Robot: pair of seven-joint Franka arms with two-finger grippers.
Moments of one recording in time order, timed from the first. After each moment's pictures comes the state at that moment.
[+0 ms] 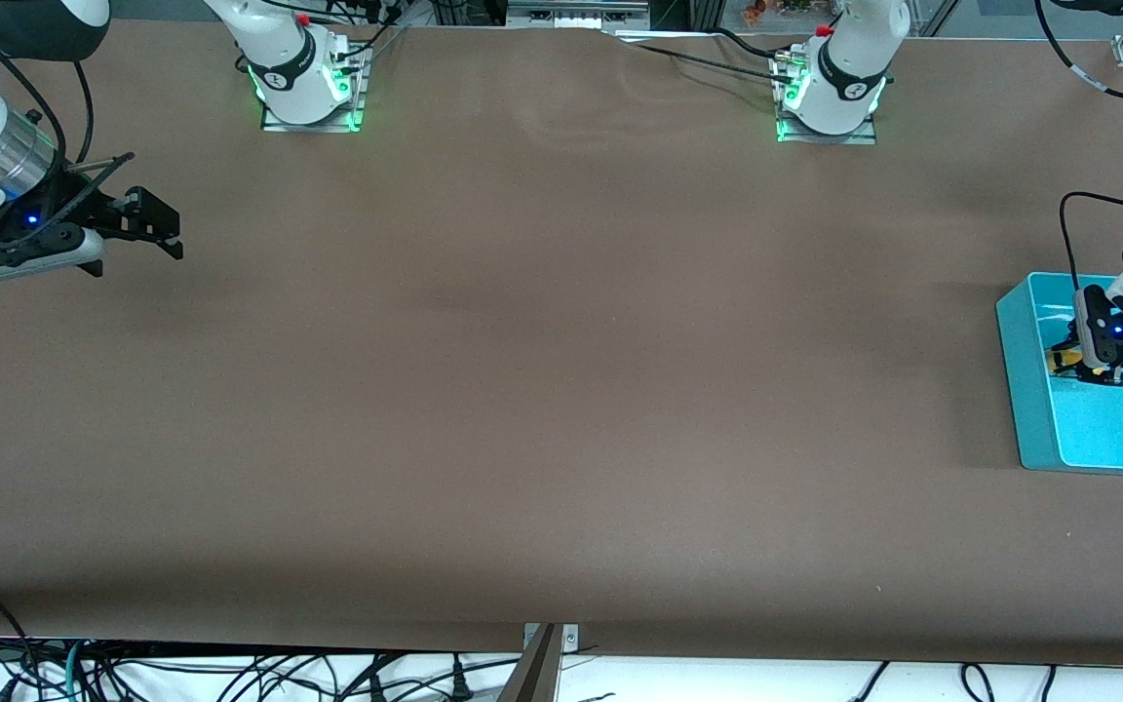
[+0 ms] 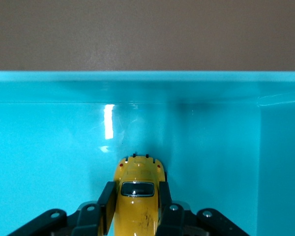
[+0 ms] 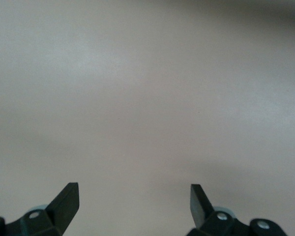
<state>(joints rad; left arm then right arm) 0.35 0.60 0.22 -1.85 -0.22 2.41 2.30 -0.37 -0.08 0.42 -1.85 0.05 1.84 -0.21</state>
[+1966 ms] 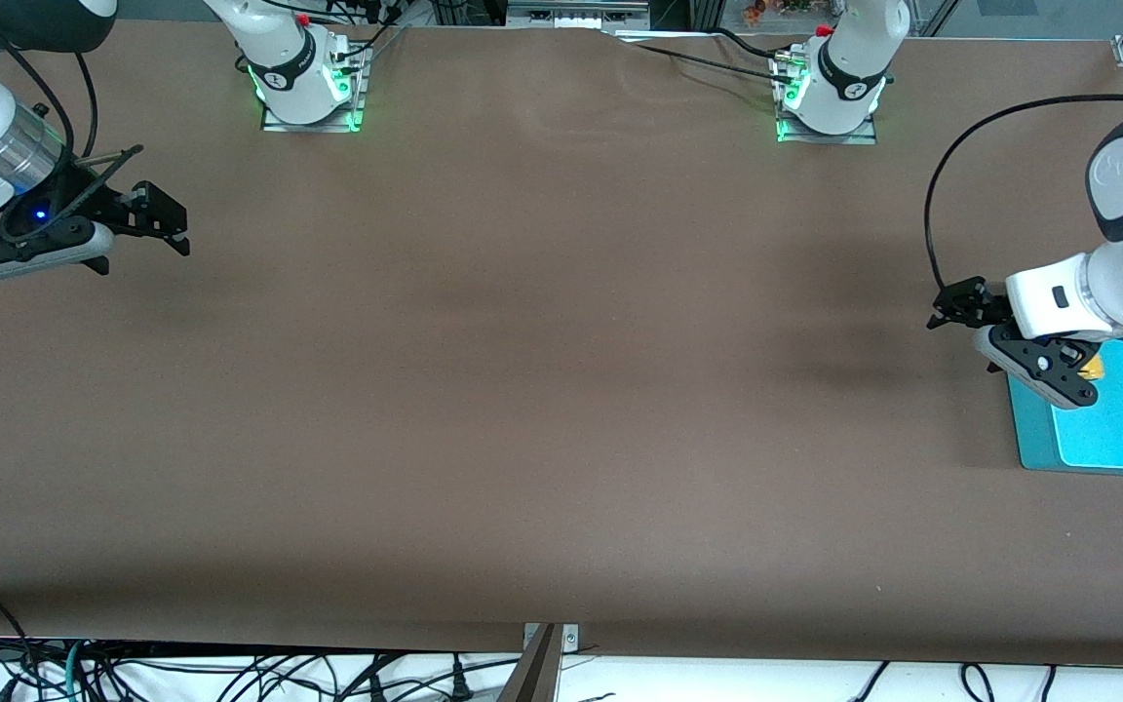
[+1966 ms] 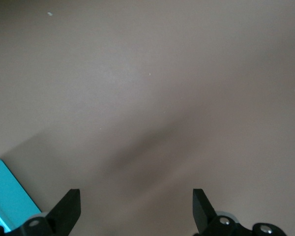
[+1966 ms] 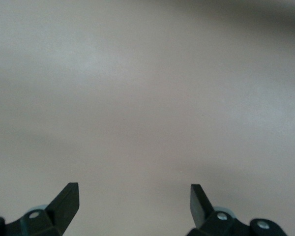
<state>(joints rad) 0.24 0.22 -0.26 -1.68 -0.05 1.82 0.50 -0.35 -0.08 0.43 -1.84 0.05 1.82 -0.21</state>
